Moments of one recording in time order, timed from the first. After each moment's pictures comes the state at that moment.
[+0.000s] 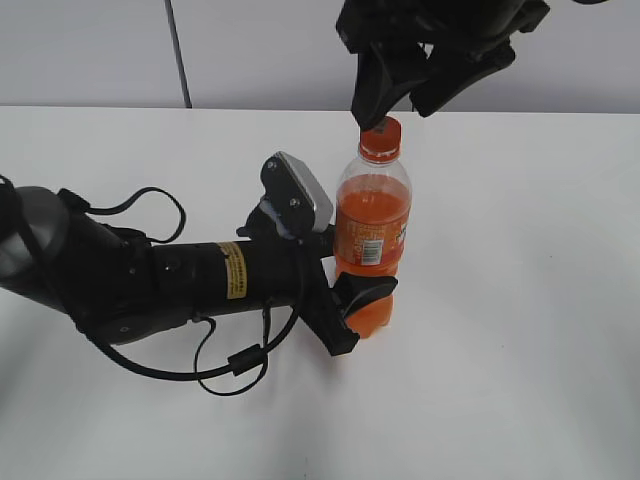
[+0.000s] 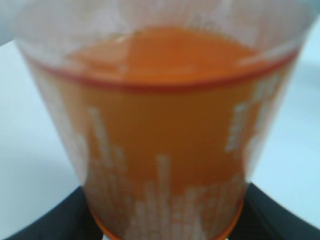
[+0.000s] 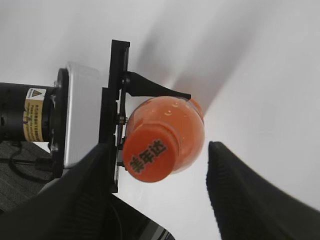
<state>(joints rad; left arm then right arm) -0.63 2.05 -0.84 0.63 -0.83 -0.22 0.60 1.72 -1.67 0.13 1.22 -0.01</state>
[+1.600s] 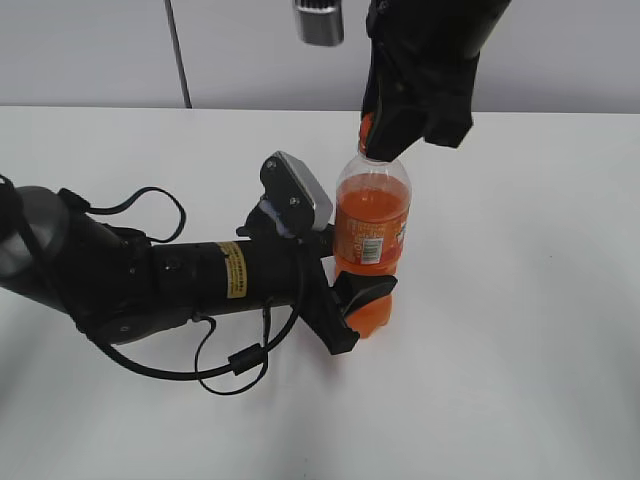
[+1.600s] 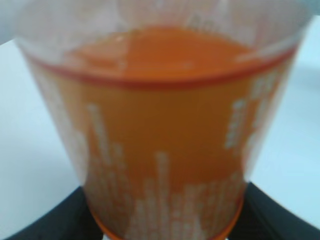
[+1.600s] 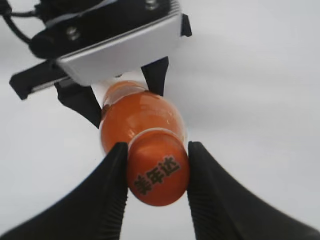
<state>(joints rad) -0.63 2.05 -0.84 0.63 -0.83 -0.23 0.62 1.77 -1.67 0.11 1.22 -1.17</state>
